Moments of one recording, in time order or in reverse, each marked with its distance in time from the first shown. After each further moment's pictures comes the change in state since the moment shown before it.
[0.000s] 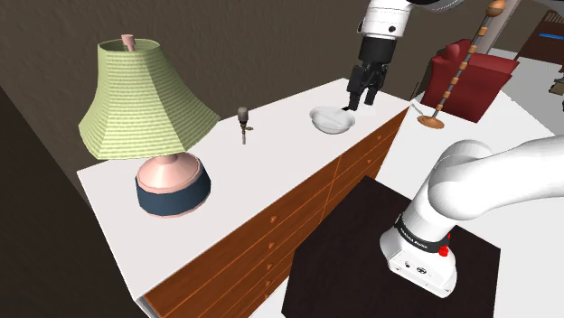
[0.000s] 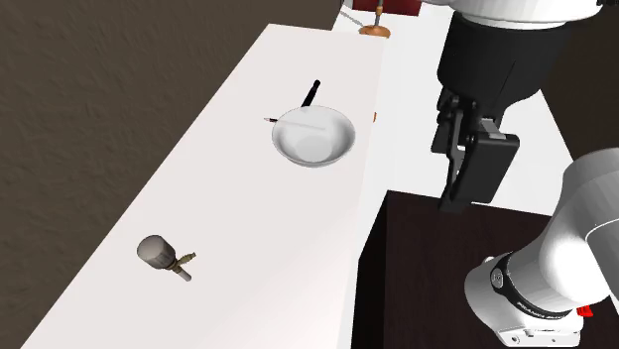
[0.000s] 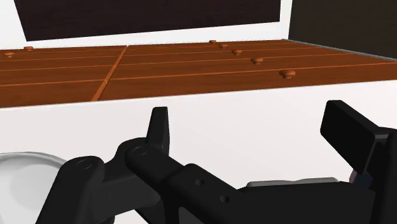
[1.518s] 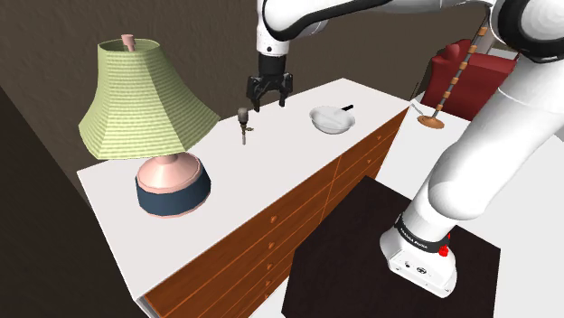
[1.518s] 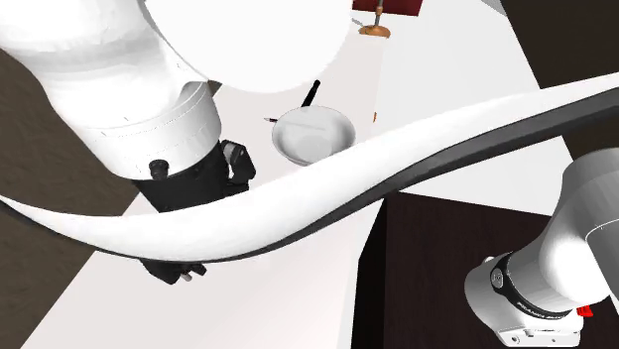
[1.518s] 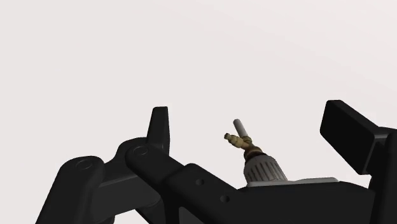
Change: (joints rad) arm 0.007 0.767 0.199 0.448 -0.044 0.388 0.353
